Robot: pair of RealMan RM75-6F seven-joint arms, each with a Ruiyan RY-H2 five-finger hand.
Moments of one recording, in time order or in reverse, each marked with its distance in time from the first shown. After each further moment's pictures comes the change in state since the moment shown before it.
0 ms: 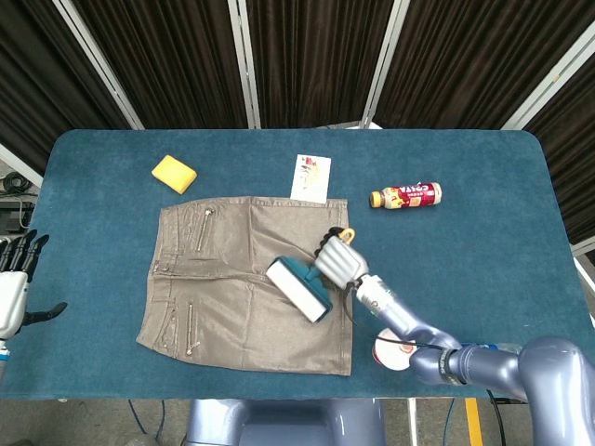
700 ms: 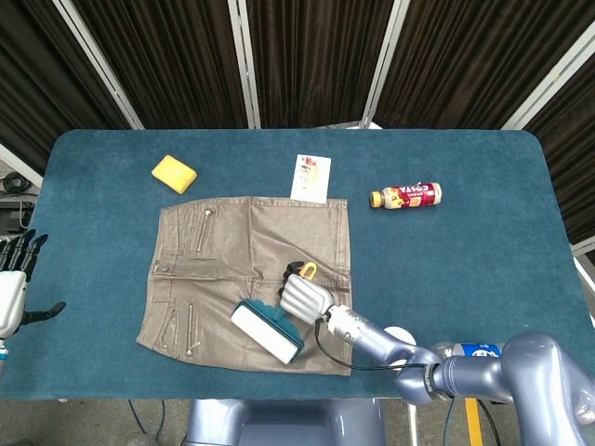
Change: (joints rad) left arm -0.003 0.000 0.001 0.006 -0.005 -0.006 -0.003; right arm 0.046 -0.034 -0.045 -0.120 -0.066 -0.022 -0.088
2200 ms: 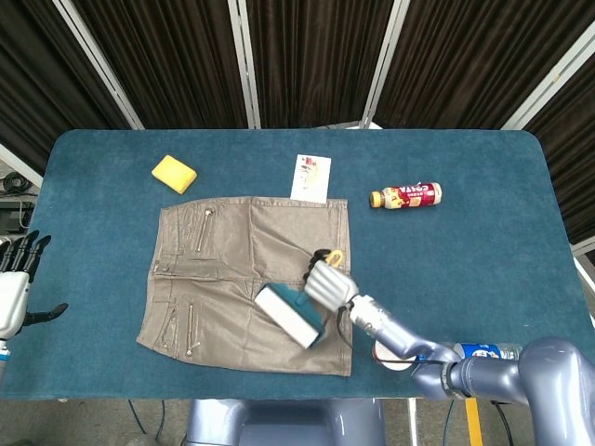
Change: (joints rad) left arm -0.002 0.007 0.007 -0.013 0.007 -0.001 0.000; right arm -0.058 0.036 -0.020 0.020 -0.015 0.036 0.042
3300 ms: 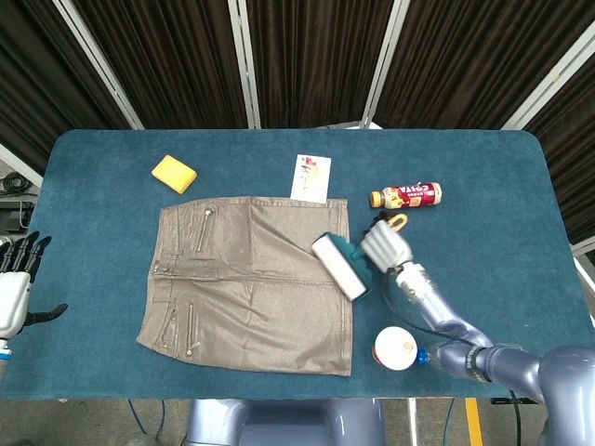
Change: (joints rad) left arm -0.006 -0.014 0.001 0.008 -0.019 -0.011 0.028; right arm -0.089 0.065 0.023 0.266 0.160 0.030 0.019
